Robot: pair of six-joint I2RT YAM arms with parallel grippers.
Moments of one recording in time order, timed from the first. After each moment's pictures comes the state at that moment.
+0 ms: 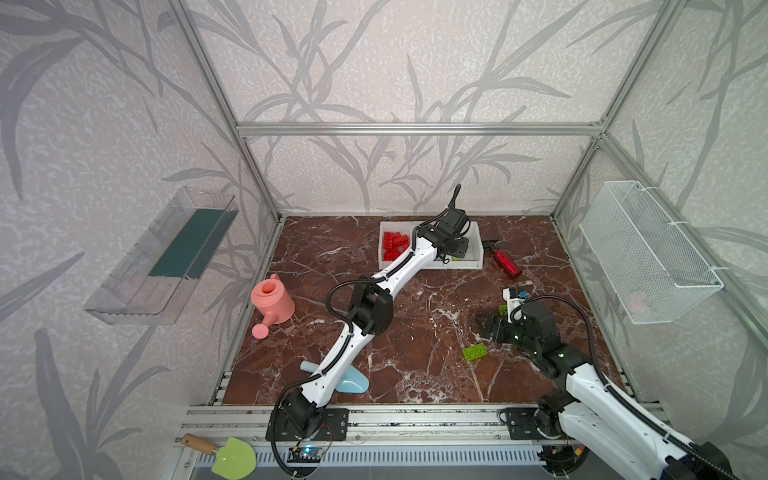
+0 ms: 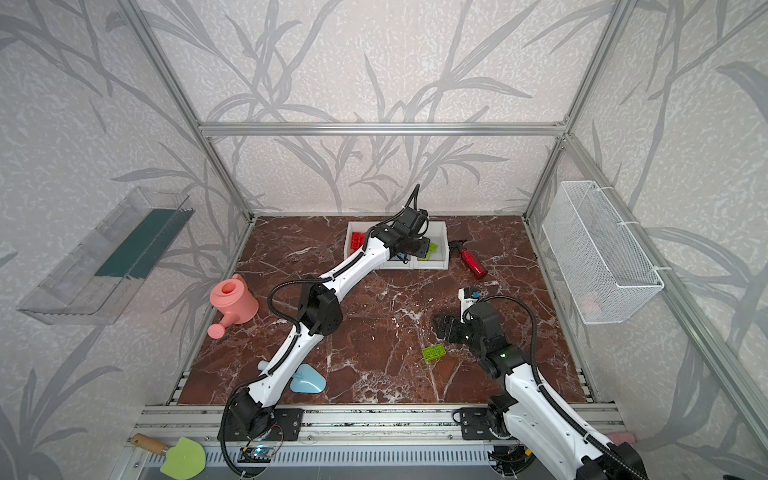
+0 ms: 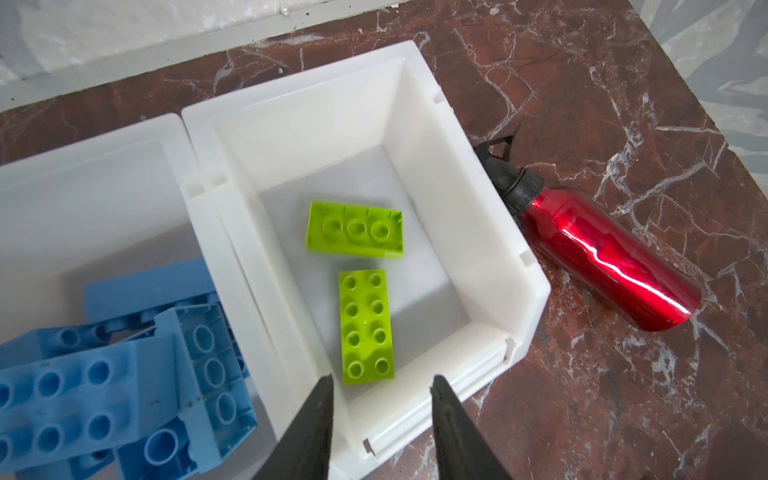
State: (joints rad) left arm -0.71 2.66 2.67 -0.82 -0.01 -0.27; right arm 0.36 0.79 0.32 -0.15 -0.18 0.50
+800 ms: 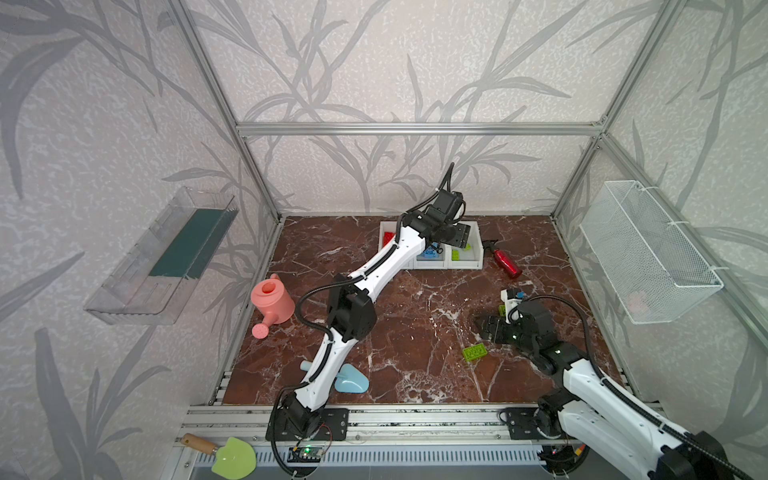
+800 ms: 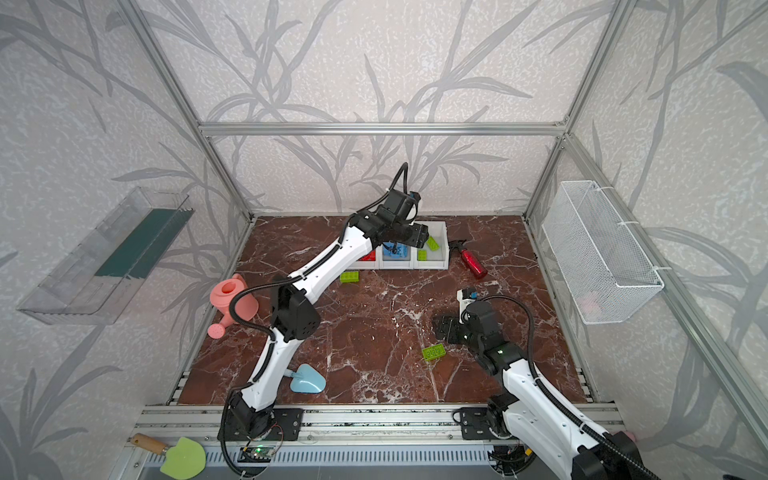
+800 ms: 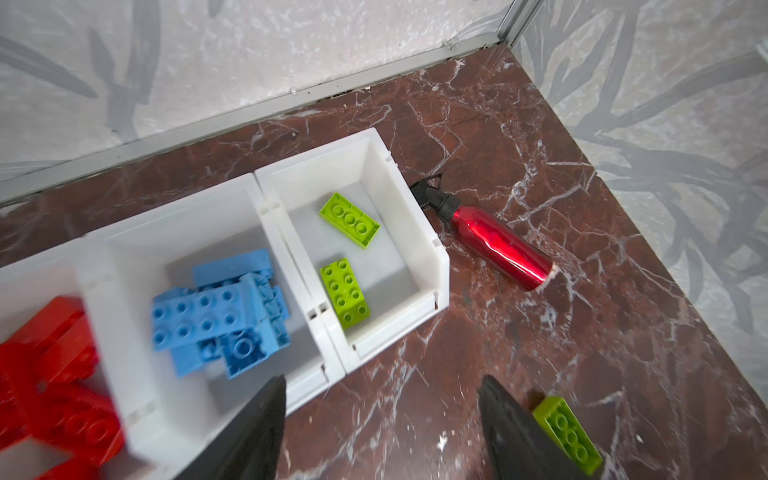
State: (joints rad) left arm -0.70 2.24 2.33 -0.82 0.00 -0.26; right arm 0.37 0.86 0.34 -0.19 -0.16 0.50
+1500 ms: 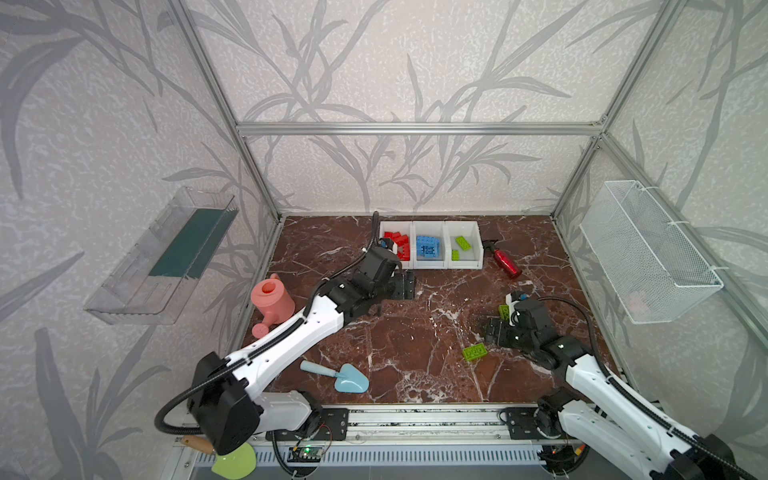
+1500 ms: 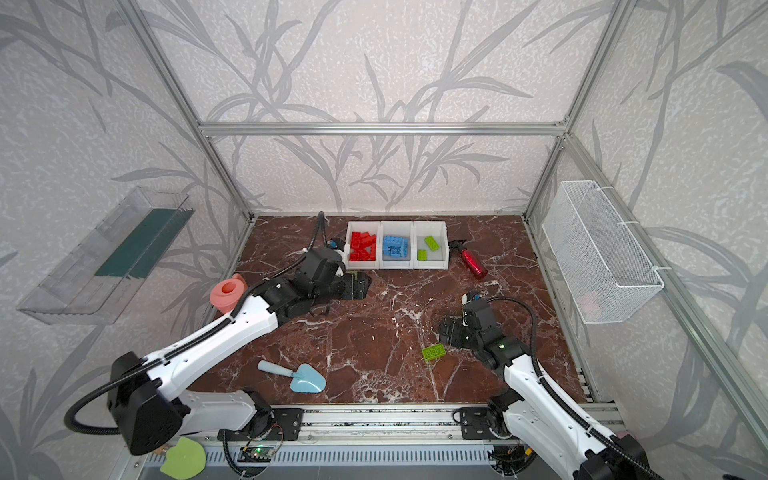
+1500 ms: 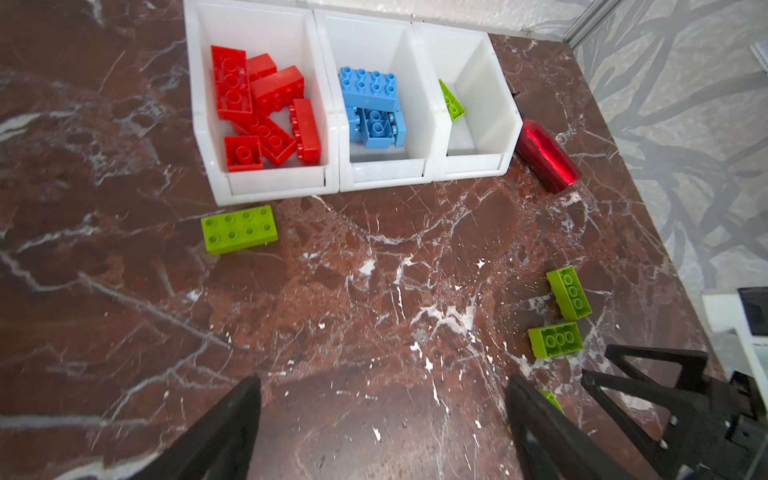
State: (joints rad) left arm -0.69 1.23 1.05 -0.53 -0.11 -0.54; right arm 0.40 0.84 0.44 -0.50 -0.03 0.55
